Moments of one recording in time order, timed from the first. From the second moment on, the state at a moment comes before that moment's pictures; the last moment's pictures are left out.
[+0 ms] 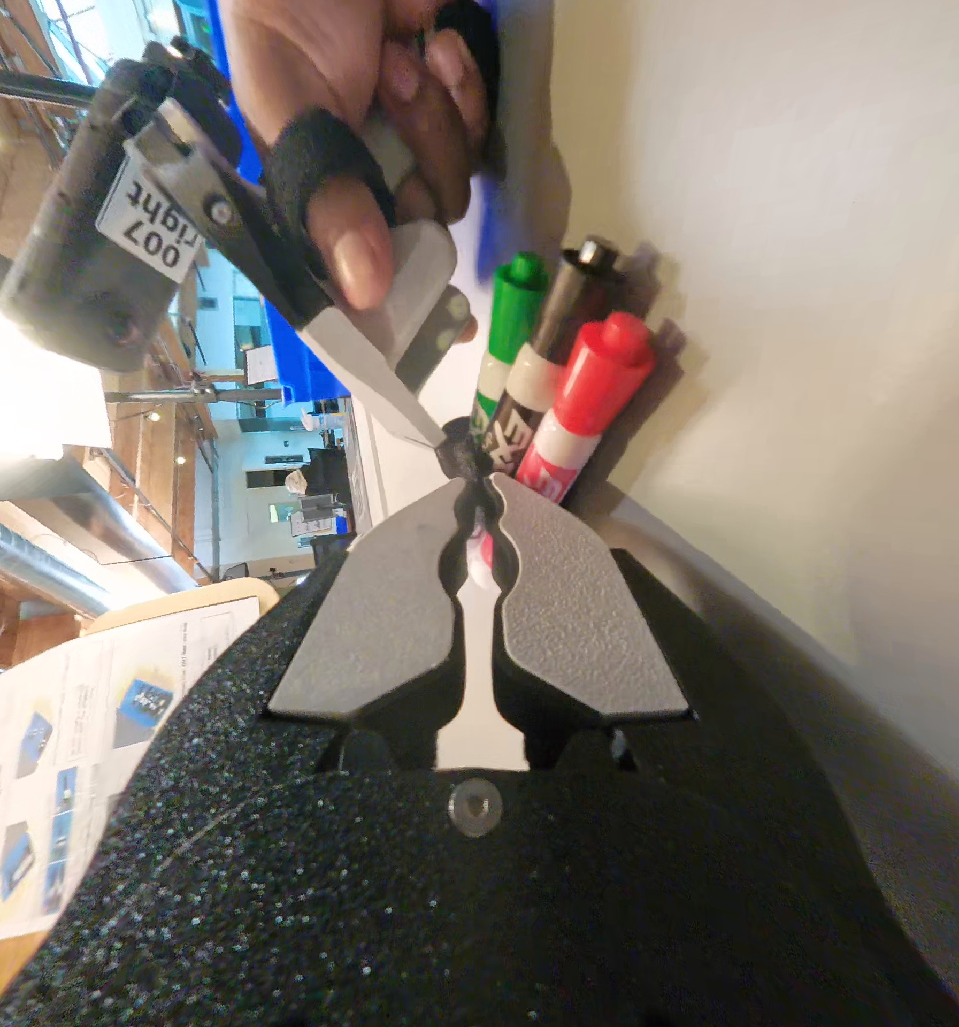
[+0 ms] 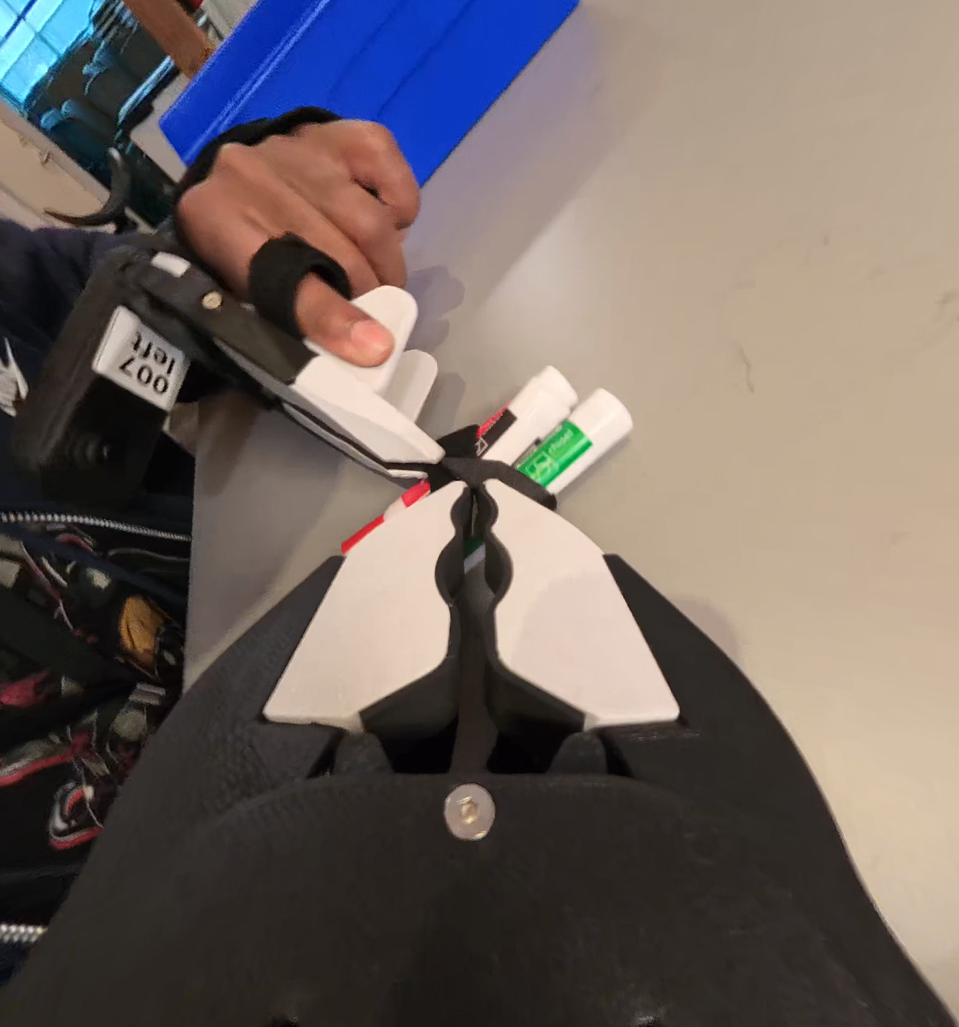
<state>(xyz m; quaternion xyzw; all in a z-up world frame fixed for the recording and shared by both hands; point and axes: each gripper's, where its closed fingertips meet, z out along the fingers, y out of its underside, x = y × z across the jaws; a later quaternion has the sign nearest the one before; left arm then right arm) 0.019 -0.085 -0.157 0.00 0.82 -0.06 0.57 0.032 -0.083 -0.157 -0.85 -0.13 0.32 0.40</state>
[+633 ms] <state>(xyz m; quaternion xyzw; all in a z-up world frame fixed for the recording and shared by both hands) 0.020 -0.086 -0.155 0.00 0.82 -0.06 0.57 0.020 -0.077 -0.160 -0.84 -0.26 0.18 0.44</state>
